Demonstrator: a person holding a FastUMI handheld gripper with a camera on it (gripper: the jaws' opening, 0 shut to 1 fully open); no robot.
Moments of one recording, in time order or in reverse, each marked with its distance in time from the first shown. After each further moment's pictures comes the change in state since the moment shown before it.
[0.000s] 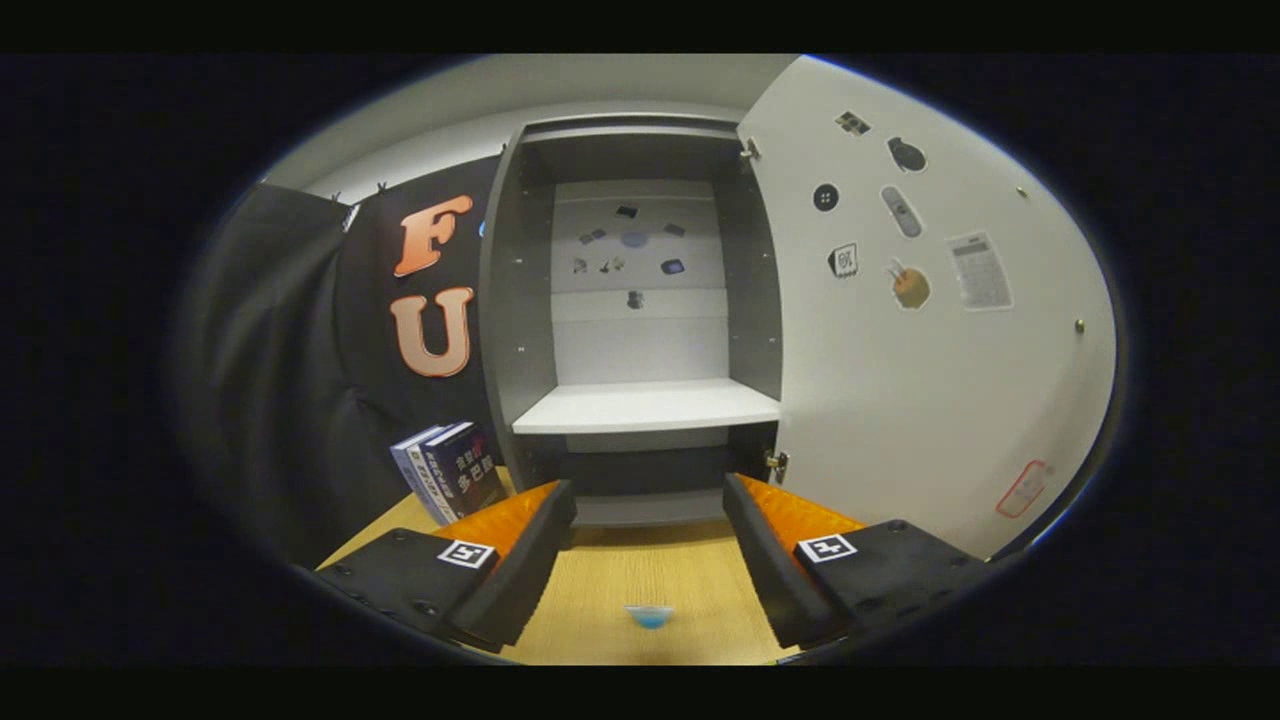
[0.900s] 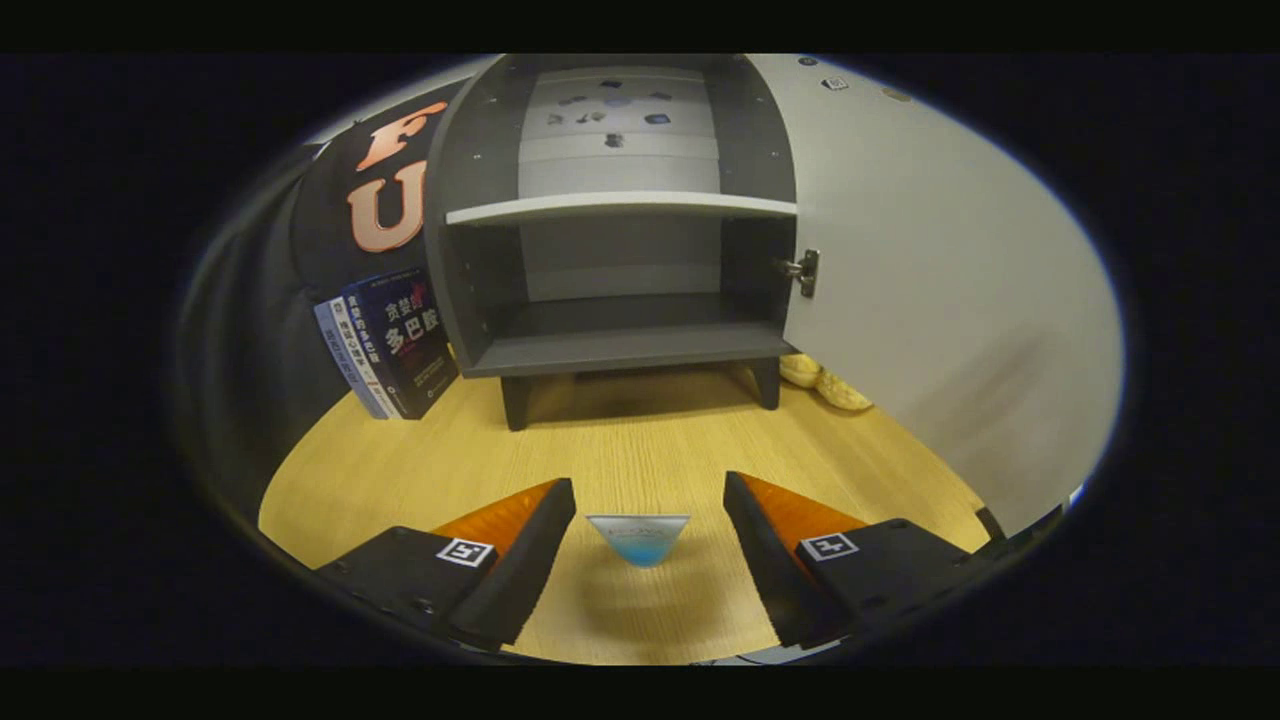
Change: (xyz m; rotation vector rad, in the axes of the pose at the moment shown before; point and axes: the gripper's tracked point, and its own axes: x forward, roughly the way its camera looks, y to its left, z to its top) arm 0.061 -0.023 -0.222 0.015 0.371 -0.089
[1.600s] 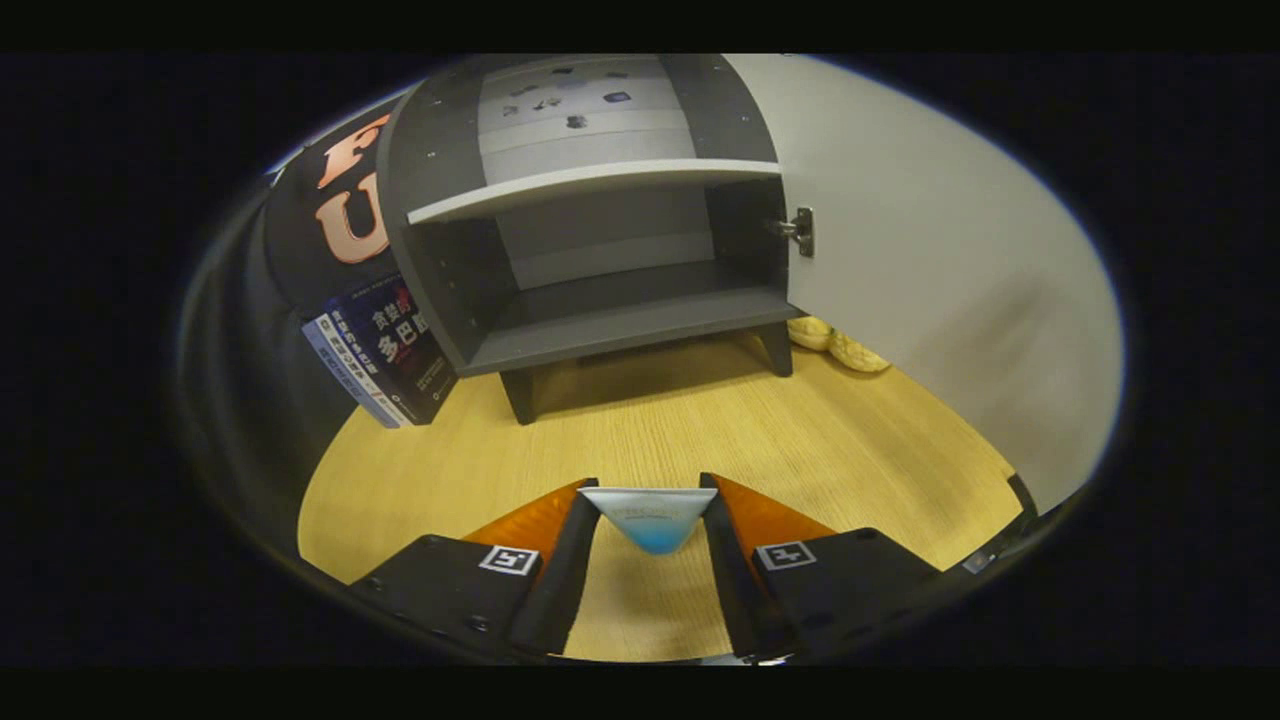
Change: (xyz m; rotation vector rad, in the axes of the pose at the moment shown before) arm -0.009 0.013 0.032 0.115 0.043 0.044
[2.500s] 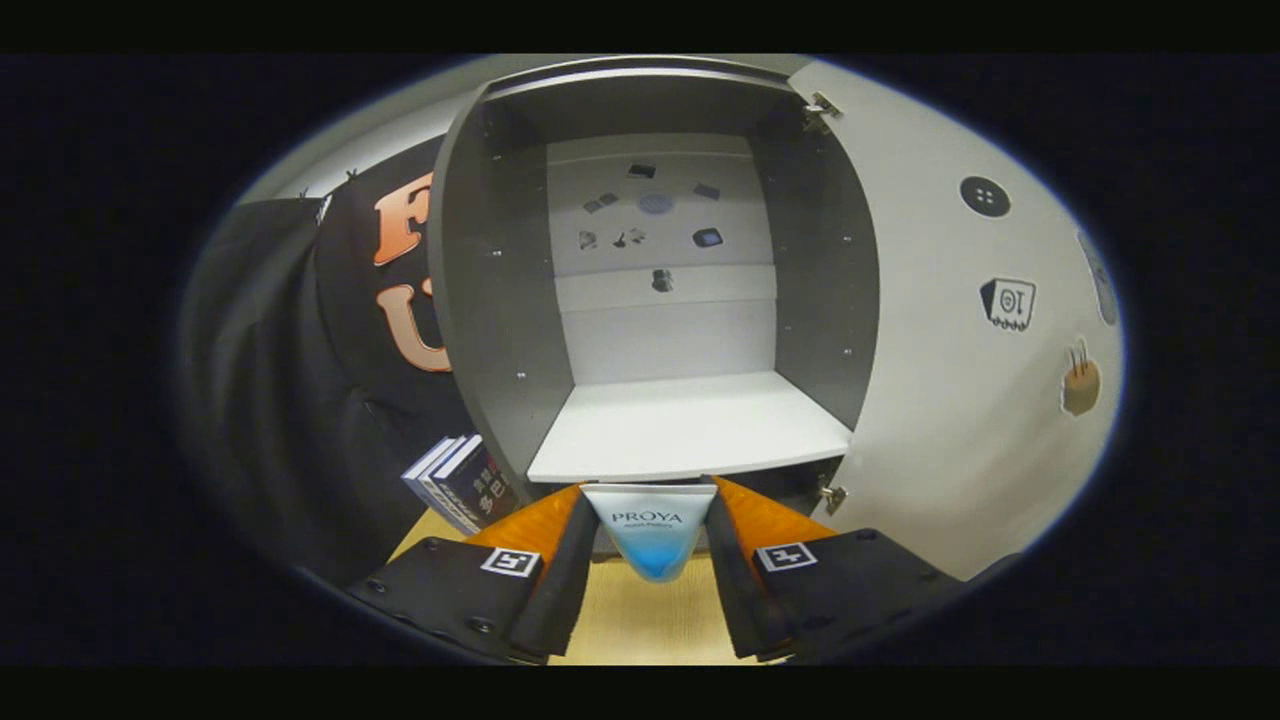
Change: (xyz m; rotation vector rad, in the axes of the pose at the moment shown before) arm -0.099 0.076 0.300 -0.130 -0.274 0.109
